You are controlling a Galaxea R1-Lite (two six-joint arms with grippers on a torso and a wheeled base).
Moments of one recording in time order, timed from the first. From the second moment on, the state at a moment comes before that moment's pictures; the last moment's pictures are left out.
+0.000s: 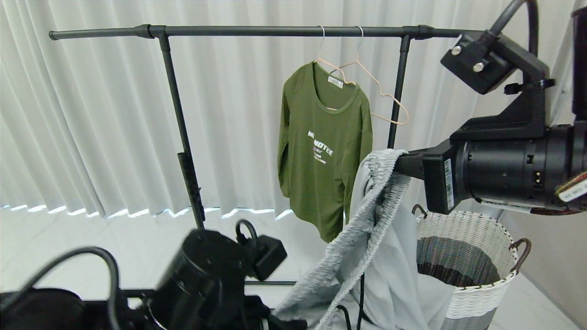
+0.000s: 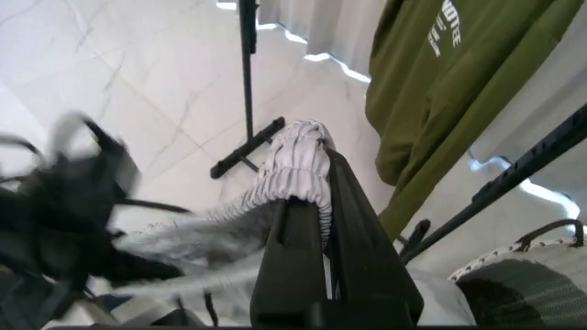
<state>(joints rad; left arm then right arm) -0.89 1.54 -0.67 -0.13 -0.12 -0.39 0.95 1.46 -1.29 0.16 -0.16 0.10</state>
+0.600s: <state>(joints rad) -0.67 1.38 -1.52 0.40 0.08 0.13 0.78 1.42 -1.47 0.18 -0.17 -0.16</state>
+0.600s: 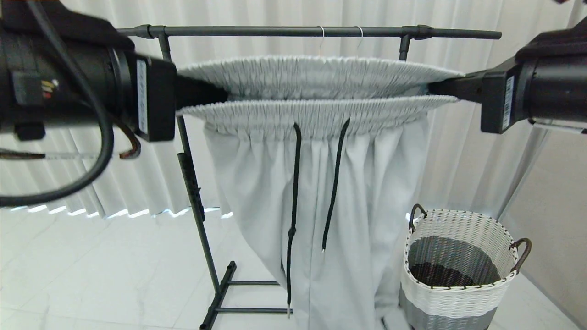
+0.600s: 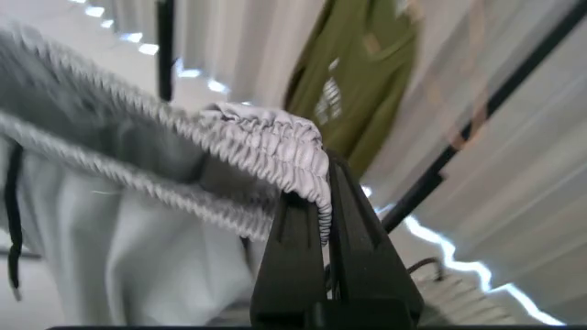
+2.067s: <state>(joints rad) -0.86 1.55 -1.78 0.40 0.14 0.15 1.01 1.17 -1.62 0.72 0.03 -0.27</state>
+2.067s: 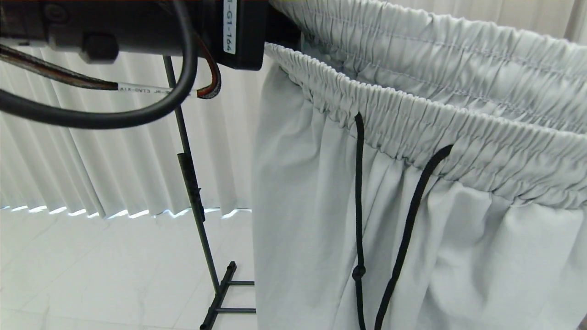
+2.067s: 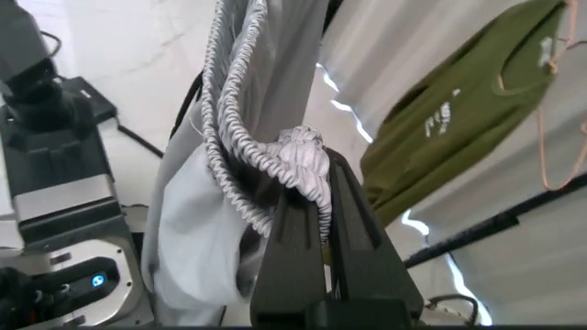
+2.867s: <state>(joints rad) -1.10 1.31 -1.76 0.91 -0.03 -0.10 0.94 1.32 -1.61 0.40 -0.23 -0.27</state>
